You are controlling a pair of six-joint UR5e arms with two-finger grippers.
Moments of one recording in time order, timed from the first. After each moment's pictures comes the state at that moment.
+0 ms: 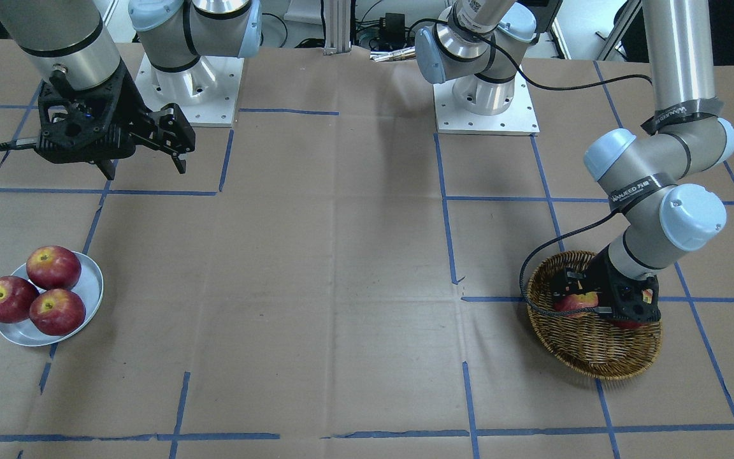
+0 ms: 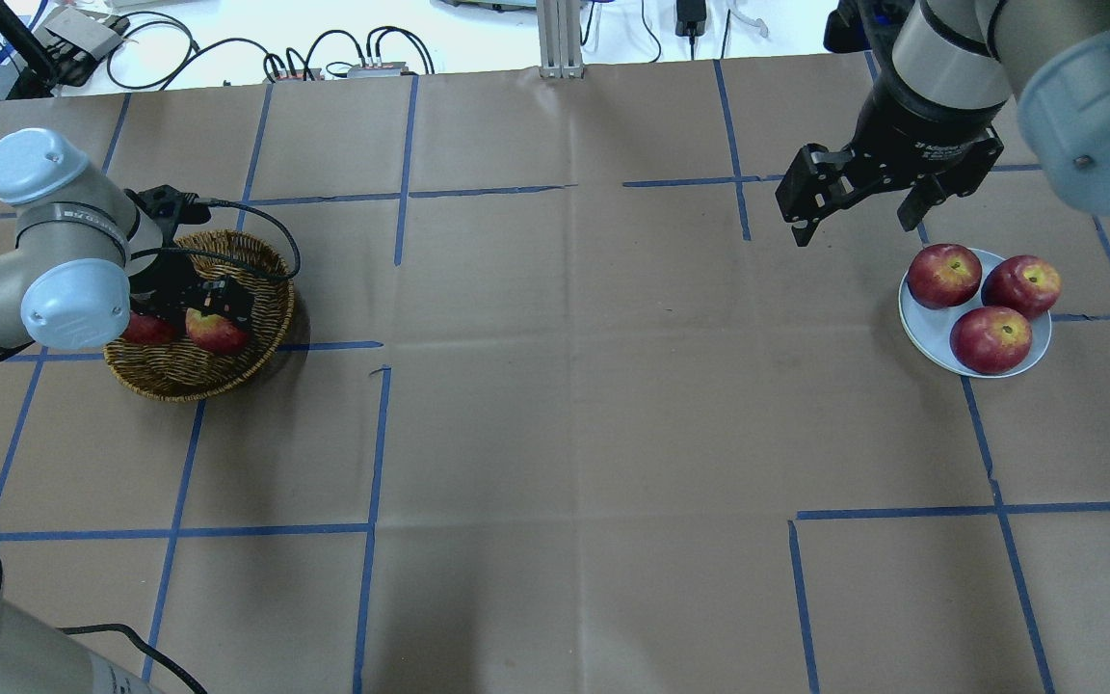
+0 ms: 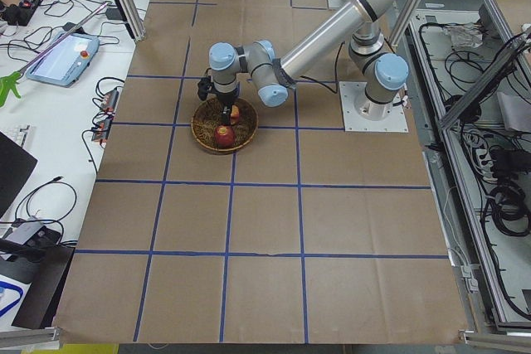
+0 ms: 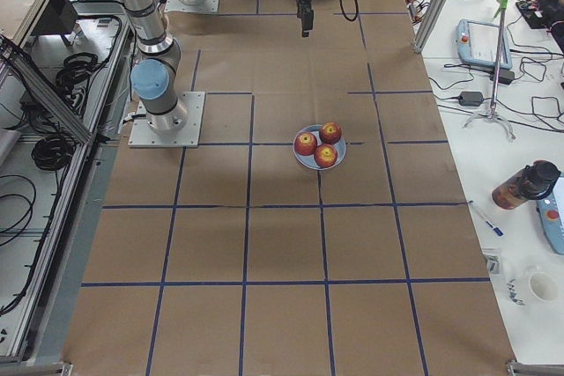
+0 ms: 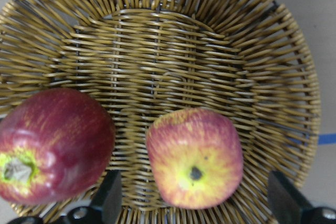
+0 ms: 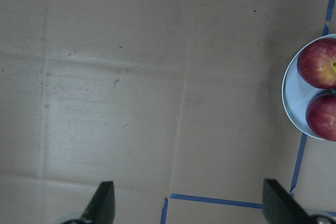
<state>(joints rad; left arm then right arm) -1.19 -1.97 -1.88 -0.88 1.55 0.46 1.55 -1.58 1.62 -1.63 -1.55 -0.14</state>
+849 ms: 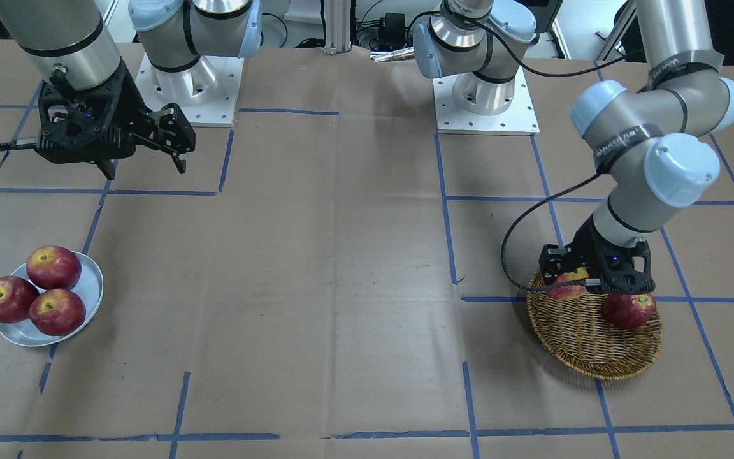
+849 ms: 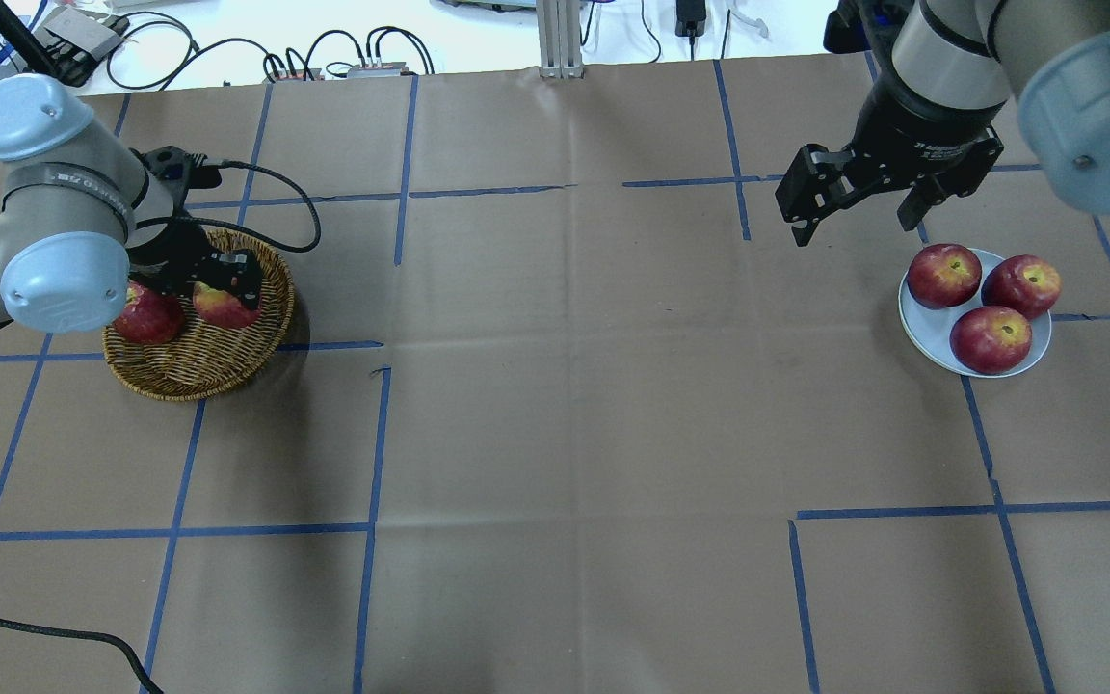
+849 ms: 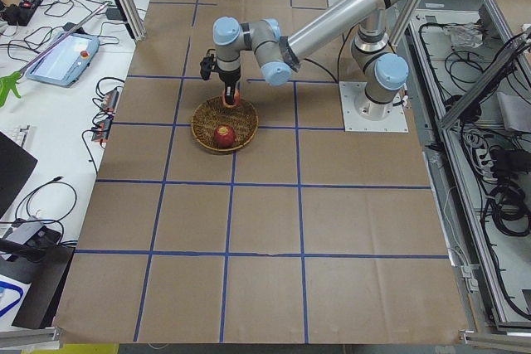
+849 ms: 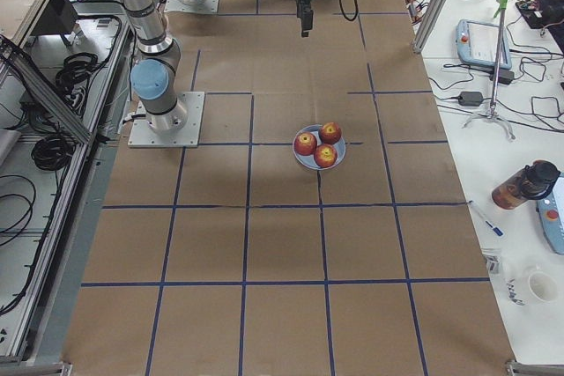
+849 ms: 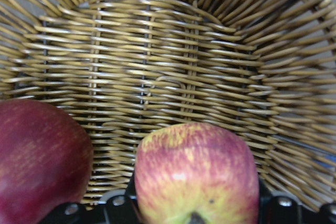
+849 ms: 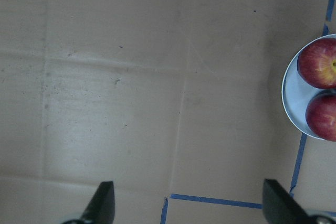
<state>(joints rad) -1.35 -1.79 -1.87 -1.03 1.56 0.25 1.55 -1.58 1.62 -1.63 -1.55 -0.14</state>
